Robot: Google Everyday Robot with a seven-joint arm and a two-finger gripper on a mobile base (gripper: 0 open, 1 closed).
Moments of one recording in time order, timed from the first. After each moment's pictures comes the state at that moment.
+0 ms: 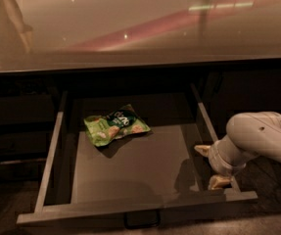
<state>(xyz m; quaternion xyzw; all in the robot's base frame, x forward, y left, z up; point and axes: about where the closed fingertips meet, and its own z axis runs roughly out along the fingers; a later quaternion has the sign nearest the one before) 0.456 -0.232 0.596 -0.75 0.65 0.02 0.10</state>
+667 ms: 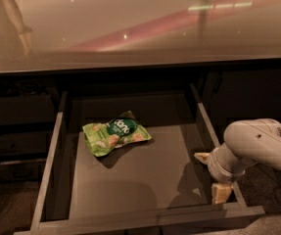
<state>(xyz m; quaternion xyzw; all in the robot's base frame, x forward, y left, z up) 0.439 -0.228 0.585 -0.75 0.65 0.03 0.09</state>
